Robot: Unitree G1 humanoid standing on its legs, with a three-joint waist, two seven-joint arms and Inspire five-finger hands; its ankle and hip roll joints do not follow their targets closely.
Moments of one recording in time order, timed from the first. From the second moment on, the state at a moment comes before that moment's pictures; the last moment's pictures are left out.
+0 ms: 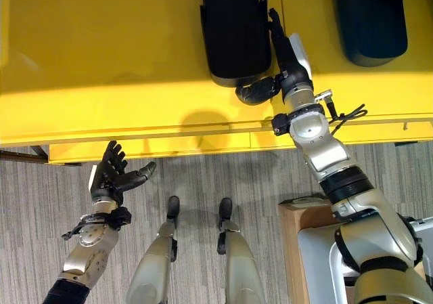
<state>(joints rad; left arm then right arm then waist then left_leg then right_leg) -0.07 0.37 -0.15 0.11 -0.51 -0.14 0.34 -0.94 -0.75 0.49 0.43 0.33 -0.06 -0.23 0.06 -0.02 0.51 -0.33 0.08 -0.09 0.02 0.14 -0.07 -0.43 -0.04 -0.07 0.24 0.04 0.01</state>
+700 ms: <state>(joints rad) -0.06 0.37 -0.15 0.11 -0.51 -0.14 0.34 -0.94 -0.67 0.46 0.45 0.34 -0.06 -0.27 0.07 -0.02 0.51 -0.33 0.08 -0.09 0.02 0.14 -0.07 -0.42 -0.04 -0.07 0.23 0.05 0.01</state>
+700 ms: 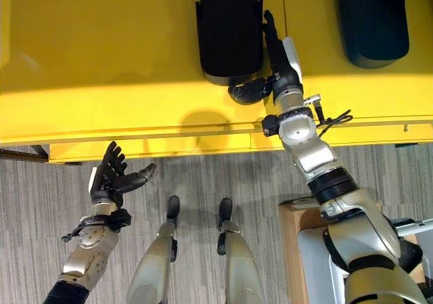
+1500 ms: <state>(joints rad) -0.06 0.37 -0.15 0.11 -0.51 -0.14 0.34 -0.94 -0.67 0.45 0.48 0.33 -0.06 -0.30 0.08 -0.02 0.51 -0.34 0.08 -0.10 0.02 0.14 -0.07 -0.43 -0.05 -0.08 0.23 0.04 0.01</state>
